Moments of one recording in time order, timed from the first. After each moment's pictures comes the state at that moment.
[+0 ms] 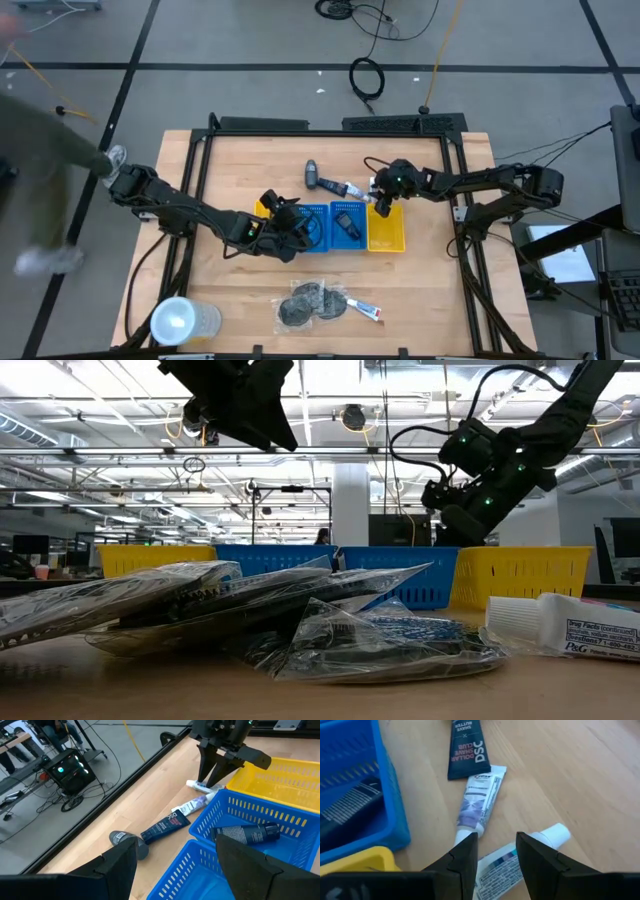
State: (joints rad) left arm -0.32 1.58 1.10 -0.35 -0.94 -0.47; right arm -0.42 1.40 0.46 0.20 -0.06 0.02
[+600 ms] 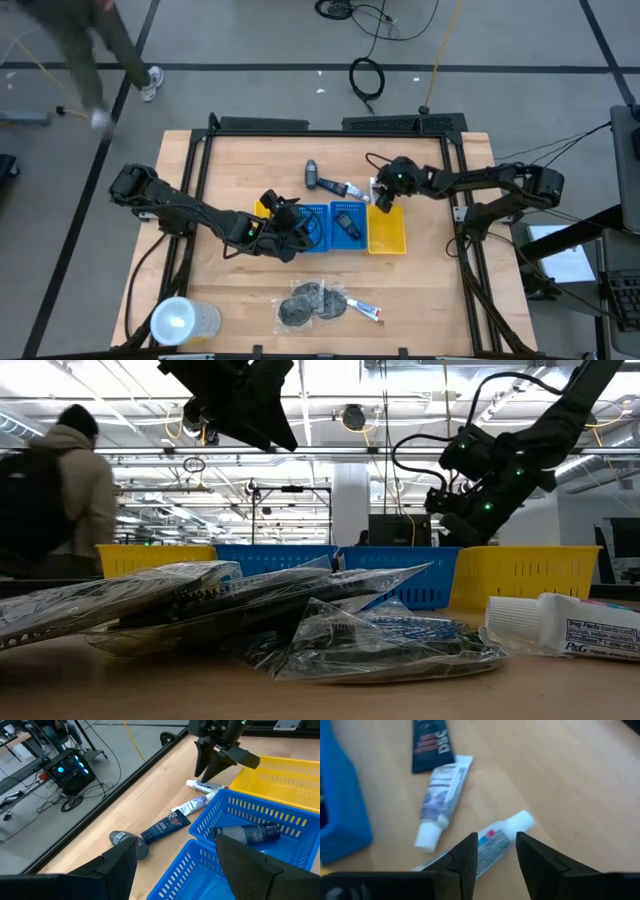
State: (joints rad) left arm -0.32 1.58 1.10 -0.35 -0.94 -0.47; right arm -0.47 1.40 0.46 0.17 0.00 0.03
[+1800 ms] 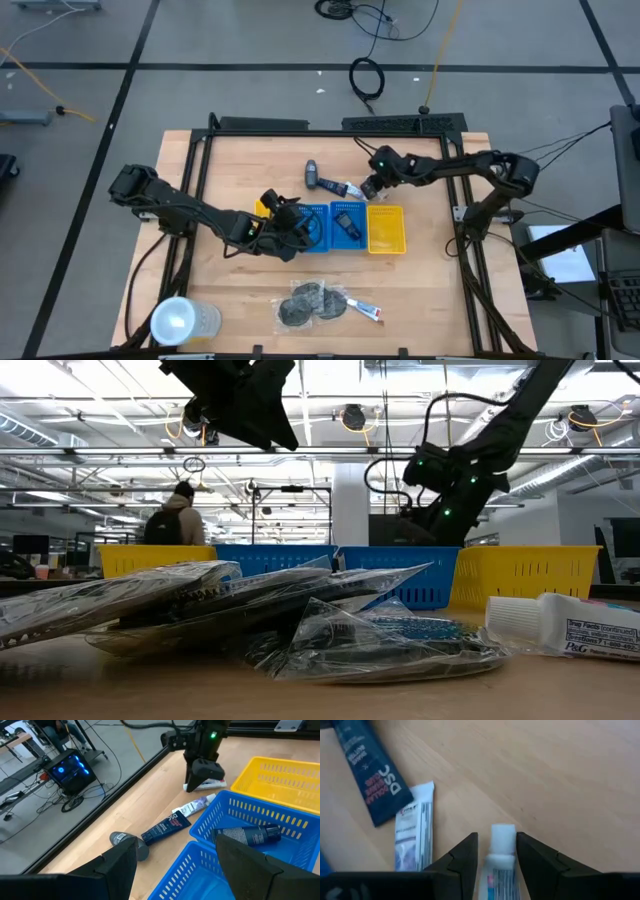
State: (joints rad) left arm -0.32 1.58 1.10 -0.35 -0.94 -0.47; right arm -0.51 1.63 0.70 -0.03 0.00 0.35
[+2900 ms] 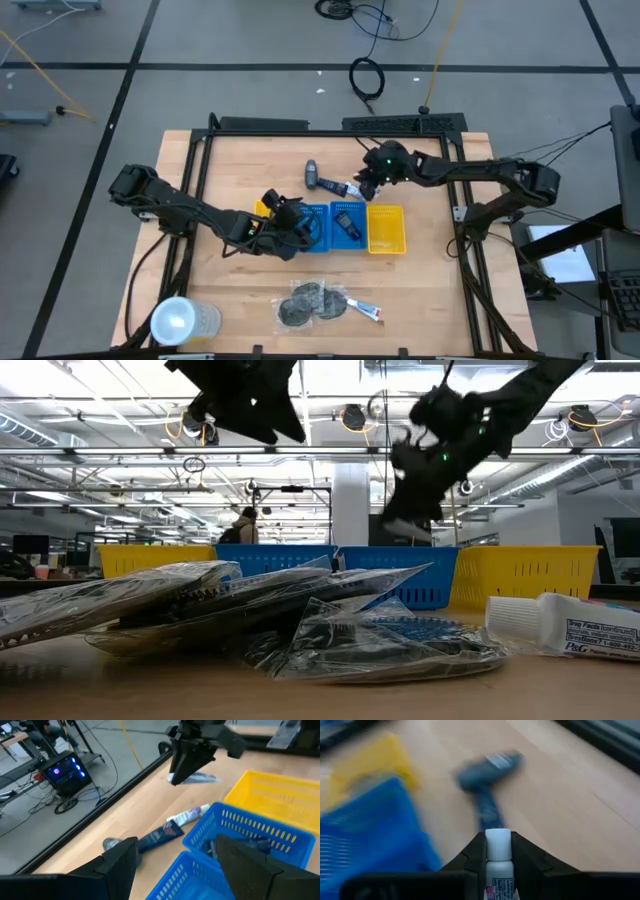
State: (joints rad) left arm -0.31 1.58 1.10 -0.27 -0.94 -0.45; right arm -0.41 1.41 0.74 0.06 -0.13 0.22
